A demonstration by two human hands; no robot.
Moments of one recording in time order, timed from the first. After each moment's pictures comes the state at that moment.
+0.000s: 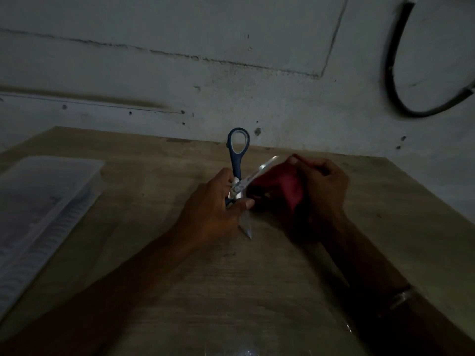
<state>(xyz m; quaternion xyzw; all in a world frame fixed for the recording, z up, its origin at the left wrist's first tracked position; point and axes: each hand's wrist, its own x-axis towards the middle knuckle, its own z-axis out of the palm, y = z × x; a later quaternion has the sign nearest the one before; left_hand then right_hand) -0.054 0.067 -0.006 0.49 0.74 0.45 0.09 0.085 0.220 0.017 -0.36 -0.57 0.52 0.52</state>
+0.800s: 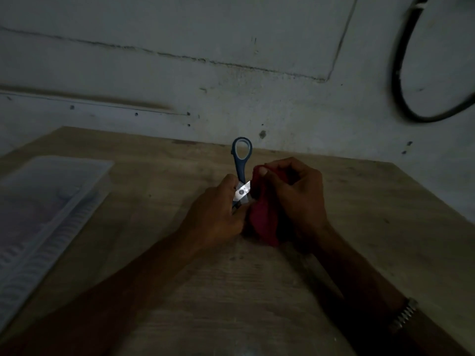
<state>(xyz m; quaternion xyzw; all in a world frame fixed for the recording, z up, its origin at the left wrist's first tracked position) -0.063 0.066 -0.016 0.52 0.74 0.43 0.07 0.056 0.197 0.001 -0.24 -0.73 0.45 0.45</state>
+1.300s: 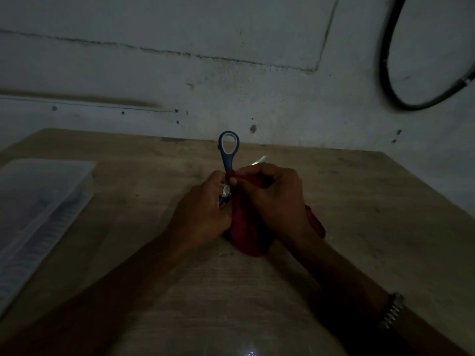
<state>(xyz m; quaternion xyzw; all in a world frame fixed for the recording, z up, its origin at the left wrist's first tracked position) -0.061 0.064 -0.017 0.51 0.73 0.45 0.09 0.055 0.171 -0.001 -0.22 -0.78 0.41 0.43</state>
